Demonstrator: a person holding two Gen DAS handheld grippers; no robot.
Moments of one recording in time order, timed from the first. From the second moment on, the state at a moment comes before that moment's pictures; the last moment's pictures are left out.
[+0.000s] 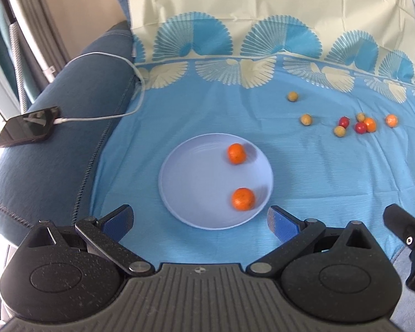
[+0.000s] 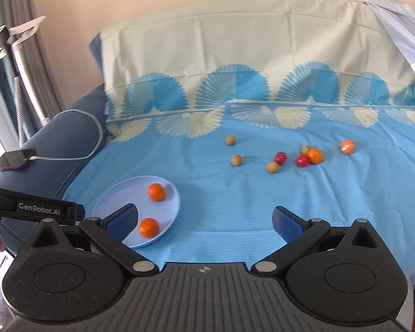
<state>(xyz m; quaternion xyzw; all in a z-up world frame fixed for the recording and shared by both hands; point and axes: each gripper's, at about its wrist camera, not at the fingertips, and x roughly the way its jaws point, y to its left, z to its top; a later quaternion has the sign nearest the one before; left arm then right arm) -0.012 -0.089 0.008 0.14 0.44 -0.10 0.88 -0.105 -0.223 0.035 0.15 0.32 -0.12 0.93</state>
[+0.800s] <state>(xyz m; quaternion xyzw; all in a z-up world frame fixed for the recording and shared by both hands) 0.075 -0.266 -0.066 0.18 0.49 -0.17 0.84 -0.112 -0.423 -0.036 0.20 0.32 -0.31 0.87</state>
